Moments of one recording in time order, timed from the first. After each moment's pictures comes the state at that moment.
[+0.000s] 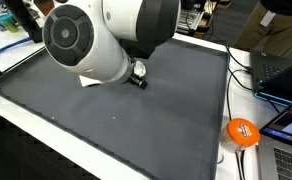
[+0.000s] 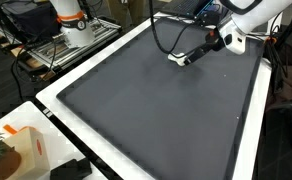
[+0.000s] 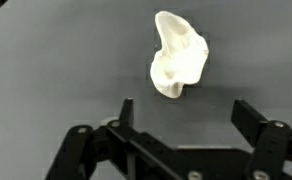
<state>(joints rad) 0.18 1.18 0.04 -0.72 -0.07 1.34 0.33</state>
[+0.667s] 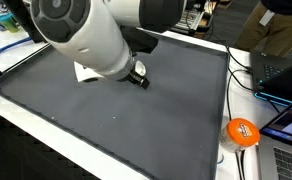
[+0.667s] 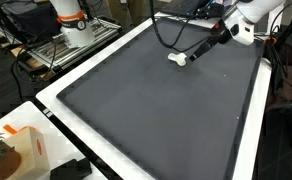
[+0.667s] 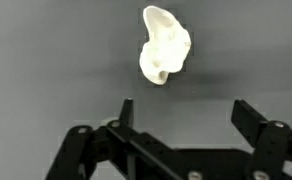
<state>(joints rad) 0.18 1.11 0.05 -0.78 -0.06 1.40 0.33</state>
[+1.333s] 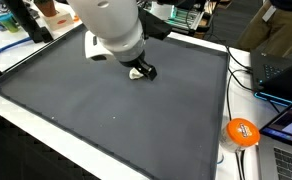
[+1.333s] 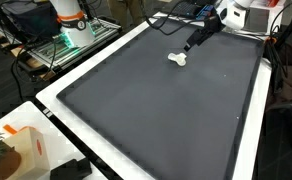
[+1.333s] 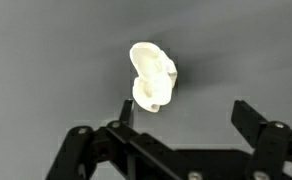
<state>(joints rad) 0.19 0.83 0.05 -1.21 -0.03 1.62 0.48</state>
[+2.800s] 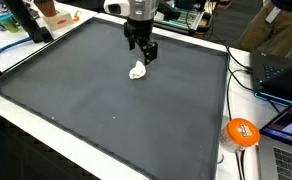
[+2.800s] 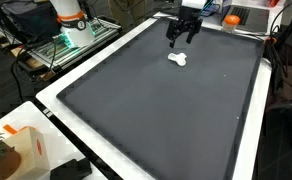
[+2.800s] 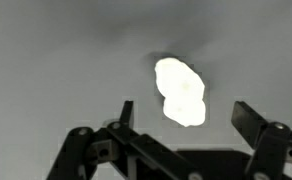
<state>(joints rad) 0.26 0.35 -0.03 -2.01 -0.10 2.28 0.73</state>
